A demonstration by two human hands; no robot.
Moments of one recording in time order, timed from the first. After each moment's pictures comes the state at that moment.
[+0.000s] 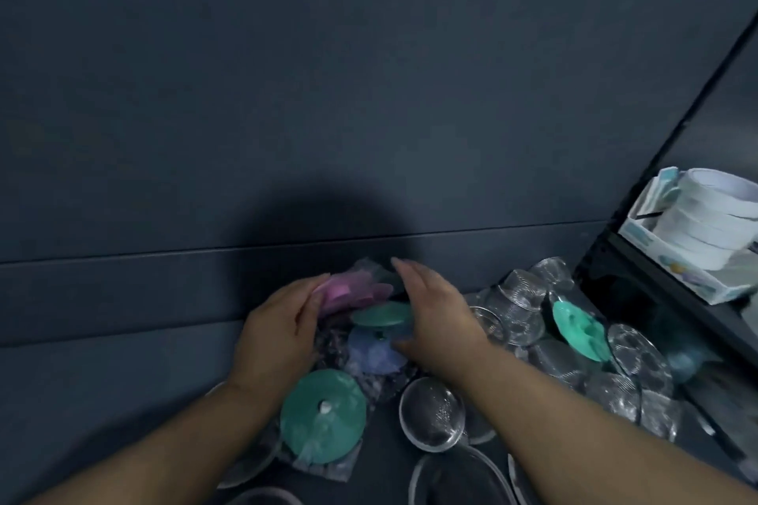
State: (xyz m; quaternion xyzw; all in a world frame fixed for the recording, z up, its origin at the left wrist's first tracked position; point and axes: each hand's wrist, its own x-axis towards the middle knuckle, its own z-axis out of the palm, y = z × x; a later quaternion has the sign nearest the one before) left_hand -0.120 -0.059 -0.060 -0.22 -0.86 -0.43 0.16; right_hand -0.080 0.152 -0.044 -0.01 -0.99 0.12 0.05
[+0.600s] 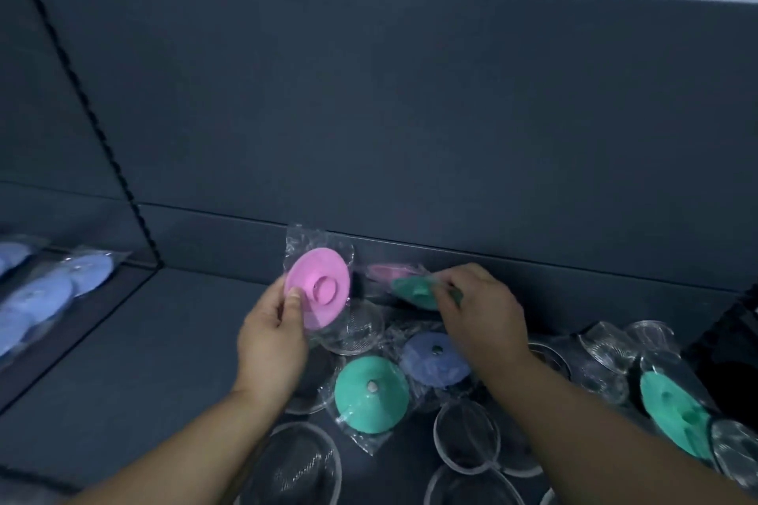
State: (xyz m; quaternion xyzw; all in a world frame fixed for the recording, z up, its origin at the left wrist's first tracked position) left_hand -0.041 -0.093 -0.025 0.13 -0.78 -0.58 0.21; right_hand -0.082 0.131 -0.019 0.09 -0.92 0.28 0.24
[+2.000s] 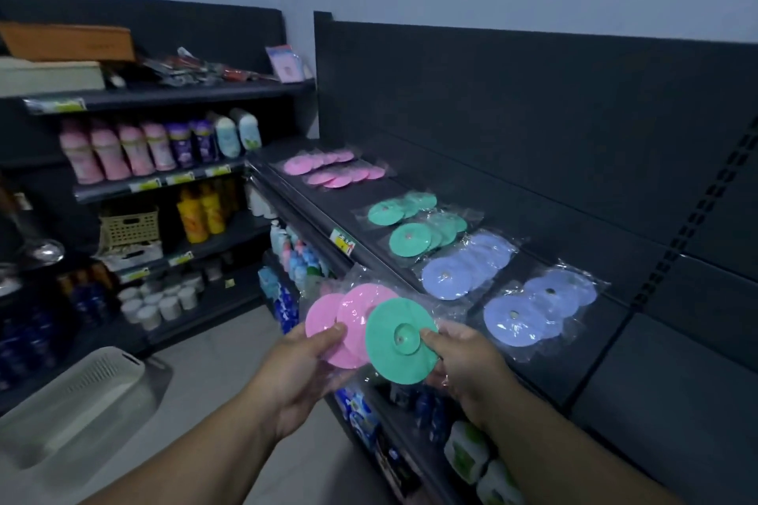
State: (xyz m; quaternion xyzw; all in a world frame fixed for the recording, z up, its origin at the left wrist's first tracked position) left_hand 0.284 -0.645 -0.033 0.35 -0.46 -0.80 0.18; right_hand 0.135 -0.512 -0.041 0.10 -0.69 0.62 -0.35
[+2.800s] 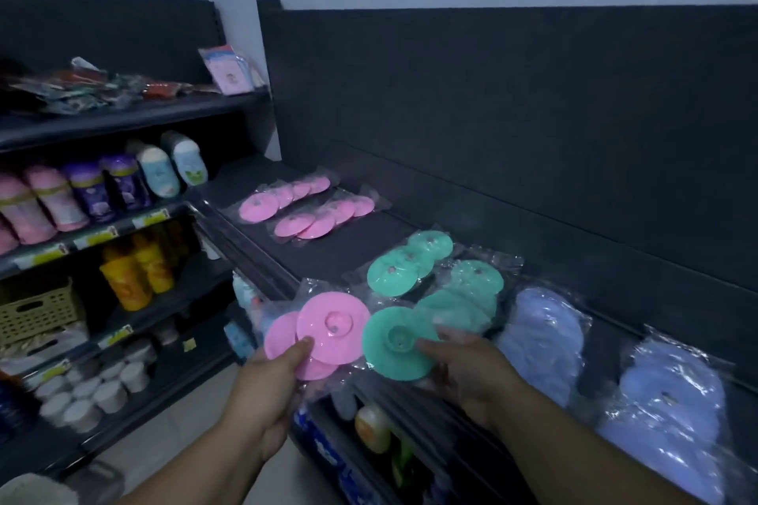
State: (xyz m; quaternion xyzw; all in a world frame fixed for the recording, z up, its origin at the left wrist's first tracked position) left_hand 0.132 -0.870 -0.055 0.40 -0.46 -0.76 0.23; right_hand -0.026 -0.709 -0.065 0.03 -0.62 0.68 -0.39
